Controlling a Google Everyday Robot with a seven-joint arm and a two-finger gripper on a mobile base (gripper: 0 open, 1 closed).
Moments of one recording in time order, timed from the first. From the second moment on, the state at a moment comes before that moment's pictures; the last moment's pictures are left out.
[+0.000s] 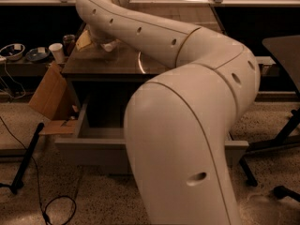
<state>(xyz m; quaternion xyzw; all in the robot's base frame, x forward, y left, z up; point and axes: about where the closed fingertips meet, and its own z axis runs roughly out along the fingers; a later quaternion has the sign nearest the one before) 0.823 0.159 0.843 -0.17 0.92 0.06 0.35</state>
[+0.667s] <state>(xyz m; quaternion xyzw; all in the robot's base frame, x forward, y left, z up) 0.855 0.148 0.844 -0.17 0.92 -0.01 0.35</state>
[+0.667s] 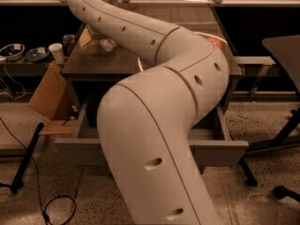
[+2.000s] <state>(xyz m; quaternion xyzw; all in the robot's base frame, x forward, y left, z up) 0.863 0.144 0.839 -0.18 0.93 -0.05 0.32</state>
